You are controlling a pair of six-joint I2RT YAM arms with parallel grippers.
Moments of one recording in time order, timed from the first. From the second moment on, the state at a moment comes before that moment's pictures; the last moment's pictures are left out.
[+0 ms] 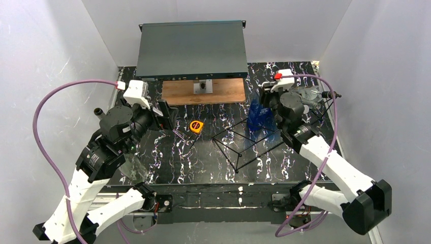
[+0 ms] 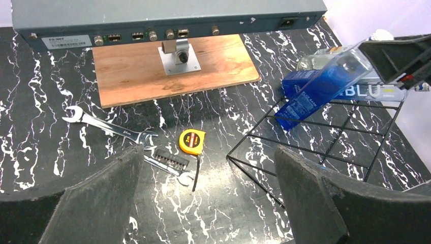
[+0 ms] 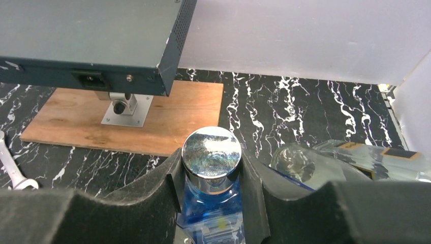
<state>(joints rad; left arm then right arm) -0.65 0.79 1.31 -0.76 -0.30 -0.27 0.58 1.09 0.91 0.13 0.38 0.04</state>
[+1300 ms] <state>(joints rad) -0.65 0.78 1.23 -0.75 -0.27 -0.33 0.58 0.56 0.47 0.28 0.42 0.08</state>
